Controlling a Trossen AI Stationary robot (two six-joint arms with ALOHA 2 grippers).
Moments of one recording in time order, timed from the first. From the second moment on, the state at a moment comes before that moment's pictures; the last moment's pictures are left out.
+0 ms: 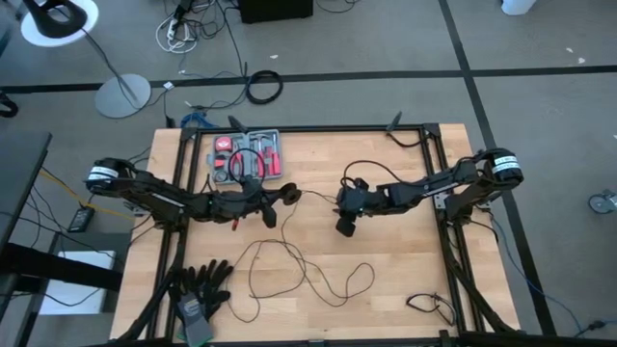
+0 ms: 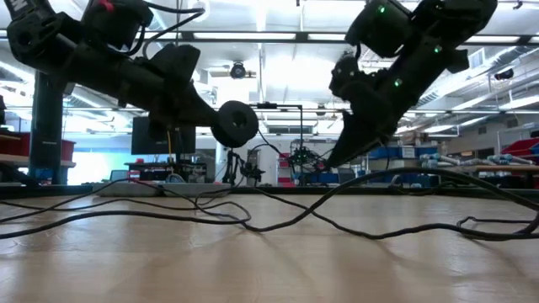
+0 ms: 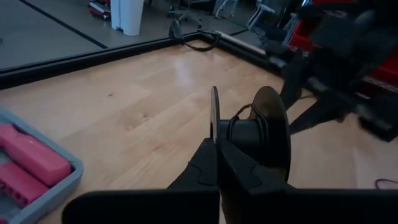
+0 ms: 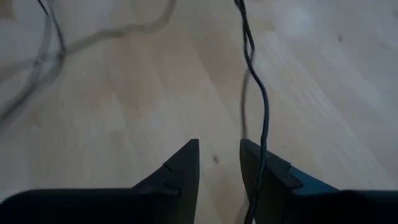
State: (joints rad) left arm -0.07 1.36 0.35 0.72 -0.54 -0.45; right arm 0.05 1.54 0.73 -0.01 0.28 0.37
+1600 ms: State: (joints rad) left arm -0.07 1.37 0.36 0.84 -0.55 -0.42; right arm 0.03 1.91 0.74 0.98 0.38 0.31
